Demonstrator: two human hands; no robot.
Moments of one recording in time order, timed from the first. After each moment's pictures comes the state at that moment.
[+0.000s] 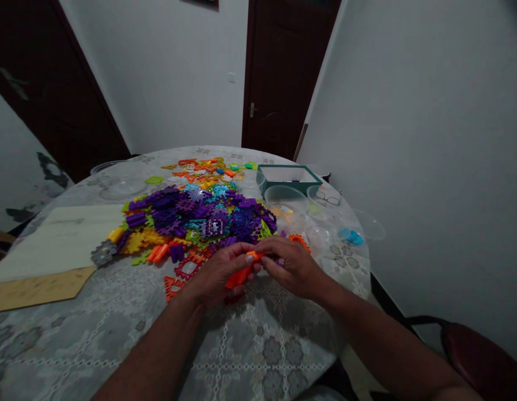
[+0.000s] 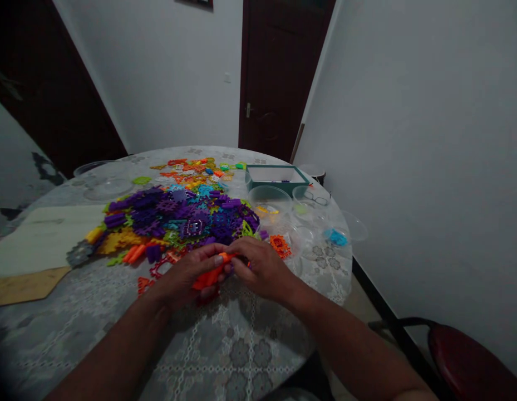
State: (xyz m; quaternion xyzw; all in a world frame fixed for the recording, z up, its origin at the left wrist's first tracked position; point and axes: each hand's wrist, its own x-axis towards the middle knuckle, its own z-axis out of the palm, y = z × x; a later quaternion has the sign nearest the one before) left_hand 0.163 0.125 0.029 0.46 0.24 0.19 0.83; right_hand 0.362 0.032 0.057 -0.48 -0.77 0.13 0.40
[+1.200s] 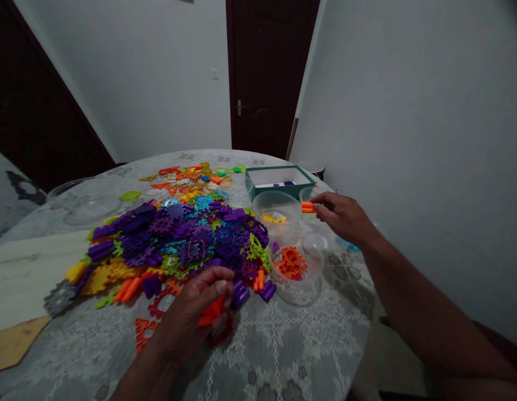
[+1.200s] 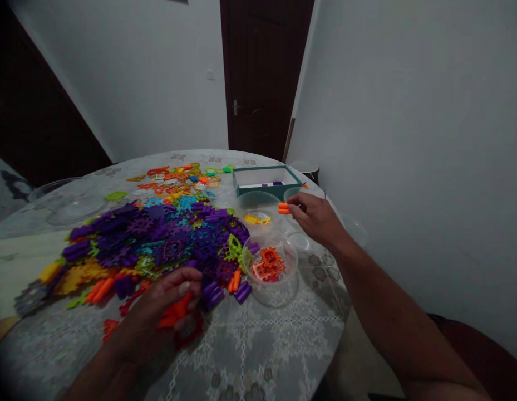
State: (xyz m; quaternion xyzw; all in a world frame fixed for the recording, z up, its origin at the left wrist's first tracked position) left_hand 0.159 0.129 0.023 0.41 0.32 0.27 0.81; right_hand 0.537 0.066 0.105 -0.72 -0.59 -0.01 0.36
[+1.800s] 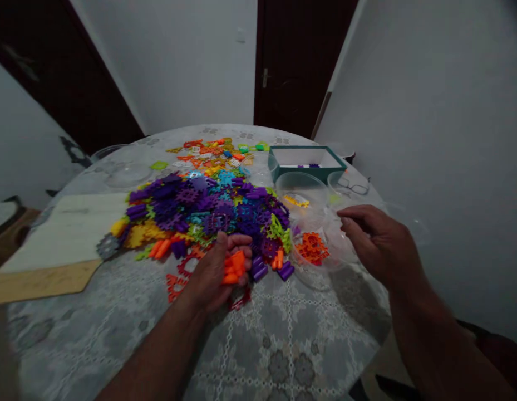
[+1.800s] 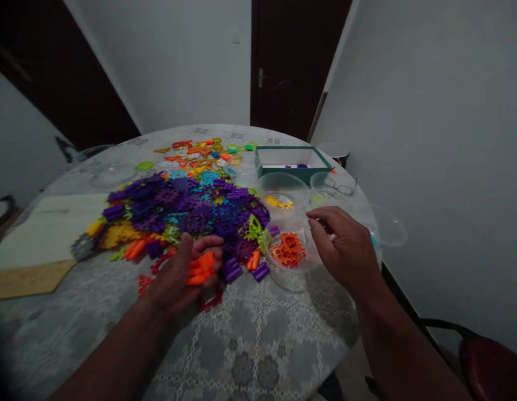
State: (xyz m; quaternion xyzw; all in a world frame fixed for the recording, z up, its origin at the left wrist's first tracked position) left_hand 0.168 0.130 0.025 0.31 0.31 0.34 0.83; right_hand 0.470 0.016 0.085 -0.68 -0.62 -0.09 0.38
